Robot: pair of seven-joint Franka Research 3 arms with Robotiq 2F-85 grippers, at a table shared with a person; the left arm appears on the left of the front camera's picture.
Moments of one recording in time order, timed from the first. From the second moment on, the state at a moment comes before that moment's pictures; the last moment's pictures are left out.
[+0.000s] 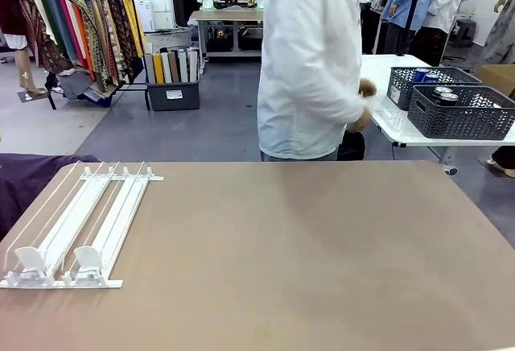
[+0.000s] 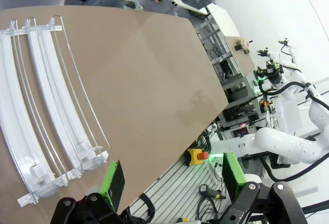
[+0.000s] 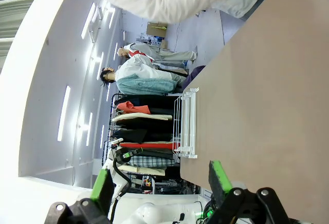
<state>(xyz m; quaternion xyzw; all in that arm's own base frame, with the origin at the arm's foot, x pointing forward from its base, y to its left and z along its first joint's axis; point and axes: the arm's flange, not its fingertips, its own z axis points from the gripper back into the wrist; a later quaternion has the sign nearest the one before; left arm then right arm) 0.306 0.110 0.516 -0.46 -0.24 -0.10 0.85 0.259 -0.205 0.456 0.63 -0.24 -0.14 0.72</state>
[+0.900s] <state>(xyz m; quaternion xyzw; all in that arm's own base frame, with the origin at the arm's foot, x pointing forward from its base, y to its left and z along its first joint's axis) 0.306 0.110 0.516 -0.46 -0.24 -0.10 0.85 0.259 -0.205 0.456 0.63 -0.24 -0.14 0.72</state>
